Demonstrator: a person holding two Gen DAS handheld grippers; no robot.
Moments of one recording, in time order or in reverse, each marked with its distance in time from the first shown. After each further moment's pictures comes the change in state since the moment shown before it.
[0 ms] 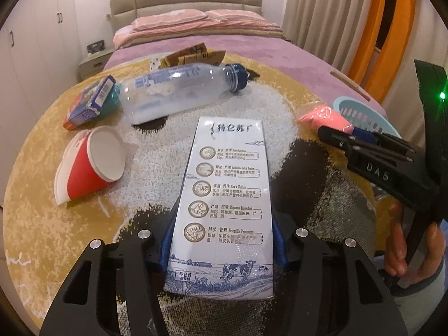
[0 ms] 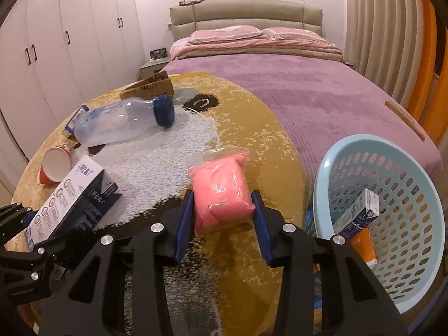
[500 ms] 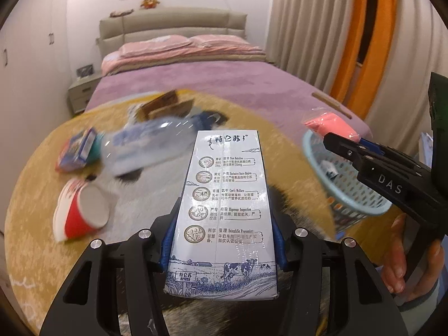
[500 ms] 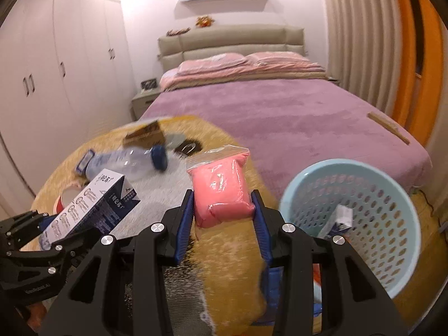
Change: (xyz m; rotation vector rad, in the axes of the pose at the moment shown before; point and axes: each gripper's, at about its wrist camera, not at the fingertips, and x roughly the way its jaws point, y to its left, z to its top) left arm -0.031 -0.035 0.033 0.052 -0.128 -0.071; right arm -0.072 -0.030 0.020 0.098 -0.157 -0.057
